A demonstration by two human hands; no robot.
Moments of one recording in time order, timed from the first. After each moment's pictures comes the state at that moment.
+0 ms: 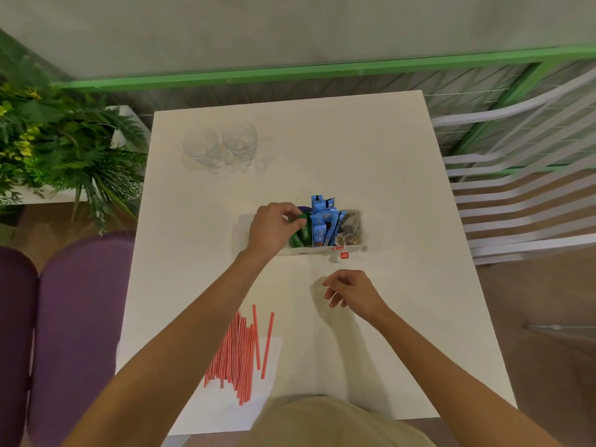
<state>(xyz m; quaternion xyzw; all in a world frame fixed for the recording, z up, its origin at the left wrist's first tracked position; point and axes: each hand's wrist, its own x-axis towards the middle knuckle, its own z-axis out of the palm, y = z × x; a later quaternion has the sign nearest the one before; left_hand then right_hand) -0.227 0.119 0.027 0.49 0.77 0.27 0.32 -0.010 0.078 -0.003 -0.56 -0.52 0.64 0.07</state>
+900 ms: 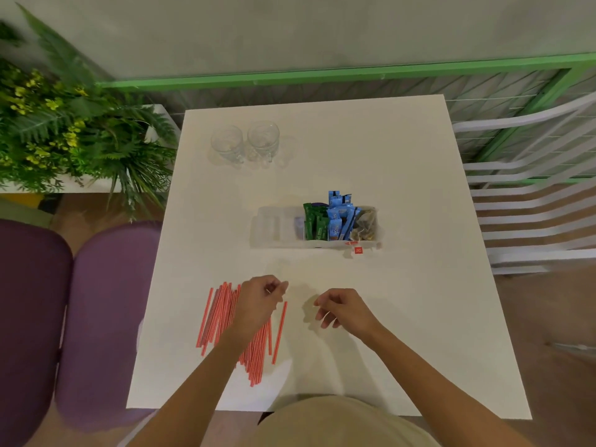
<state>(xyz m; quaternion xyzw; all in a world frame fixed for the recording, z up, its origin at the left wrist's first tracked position) -0.225 -0.042 0.004 0.36 0.81 0.26 0.39 -0.026 0.026 0.000 -0.51 -0.52 0.69 0.03</state>
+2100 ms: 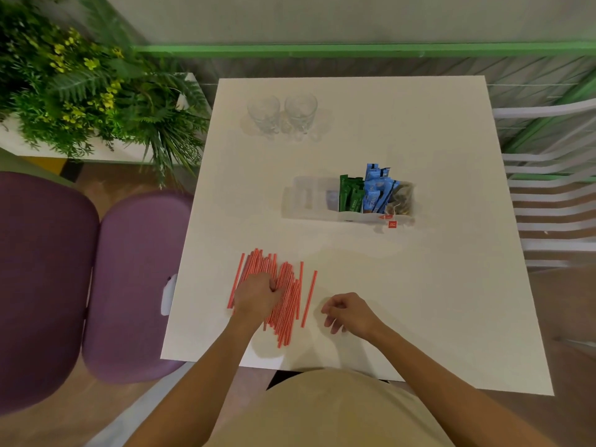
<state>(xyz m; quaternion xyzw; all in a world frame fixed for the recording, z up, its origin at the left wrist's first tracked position) -0.268 -0.115 -0.021 0.40 0.86 0.00 0.30 -0.054 -0.046 -0.027 -0.52 -0.56 0.64 -0.10</state>
